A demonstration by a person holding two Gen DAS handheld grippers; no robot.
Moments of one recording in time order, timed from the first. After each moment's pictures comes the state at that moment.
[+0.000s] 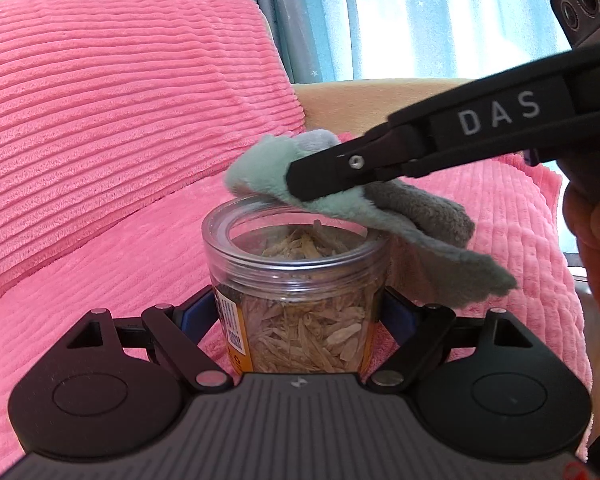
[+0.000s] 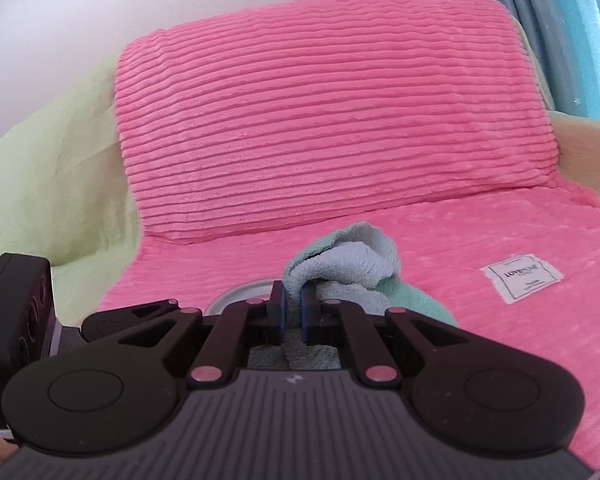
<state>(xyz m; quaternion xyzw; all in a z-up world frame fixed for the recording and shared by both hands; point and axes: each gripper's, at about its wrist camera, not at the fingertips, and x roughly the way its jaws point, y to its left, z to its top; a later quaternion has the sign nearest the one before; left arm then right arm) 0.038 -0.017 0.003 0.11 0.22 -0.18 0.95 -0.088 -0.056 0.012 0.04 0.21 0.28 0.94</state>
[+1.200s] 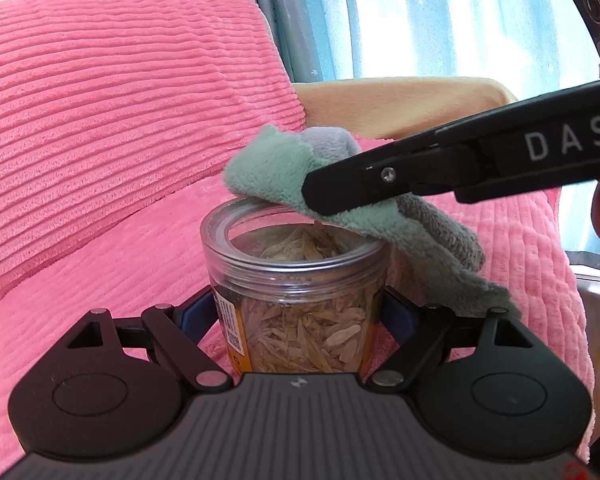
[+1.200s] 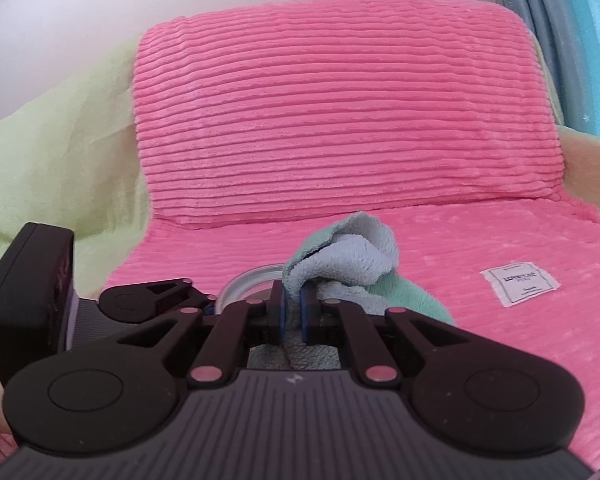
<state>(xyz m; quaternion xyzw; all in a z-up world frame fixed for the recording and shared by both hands) 0.045 -0.021 0.004 0.12 0.22 -0.18 0.95 -0.096 -0.056 0.020 0.01 0.21 0.29 0.94</state>
